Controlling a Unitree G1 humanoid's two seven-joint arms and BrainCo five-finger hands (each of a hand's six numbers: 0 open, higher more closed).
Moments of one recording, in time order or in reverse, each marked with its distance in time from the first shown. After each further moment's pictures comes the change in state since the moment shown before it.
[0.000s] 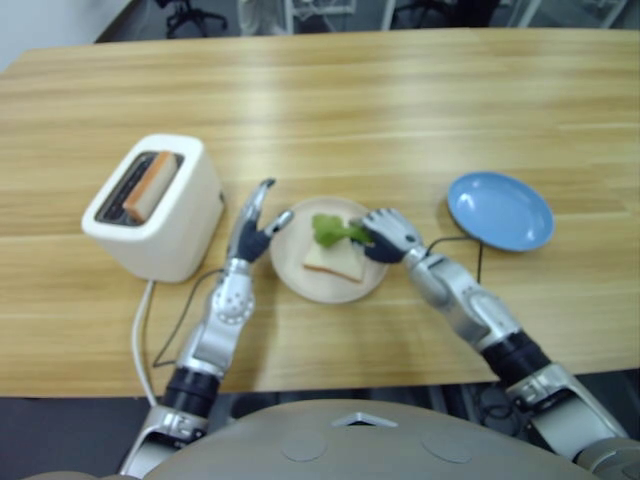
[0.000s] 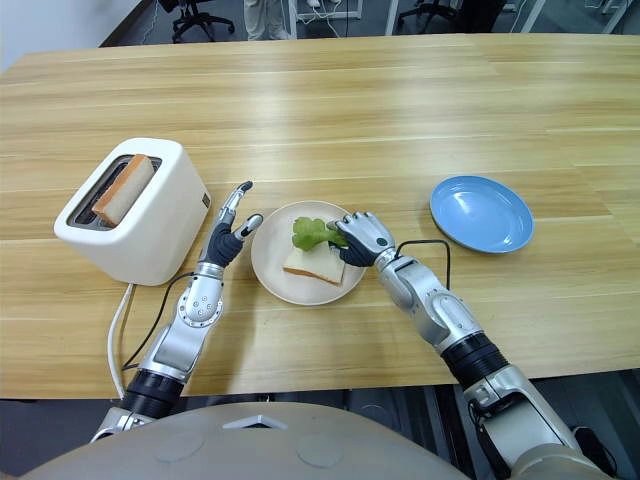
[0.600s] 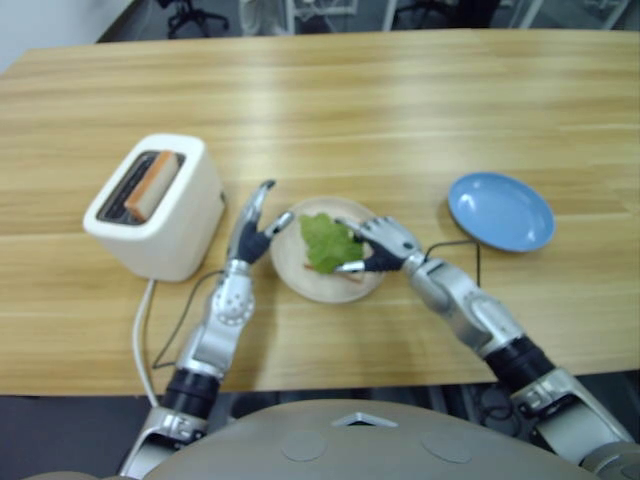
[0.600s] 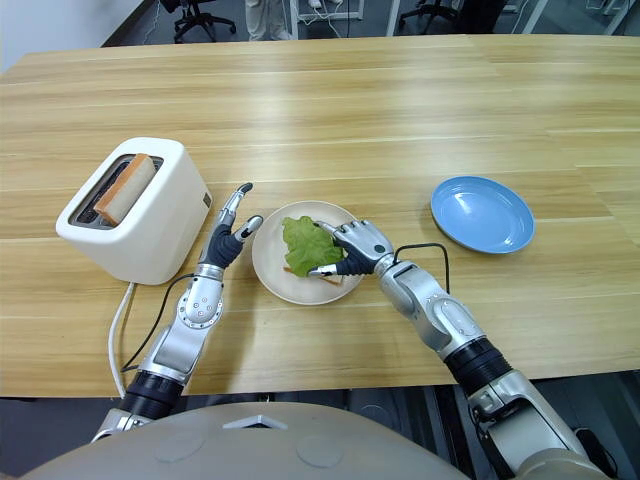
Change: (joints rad) left arm 0.005 0.000 -0.002 0.000 0.002 0.000 0.000; right arm 0.018 -0.030 -0.005 -0.040 -0.032 0.003 0.051
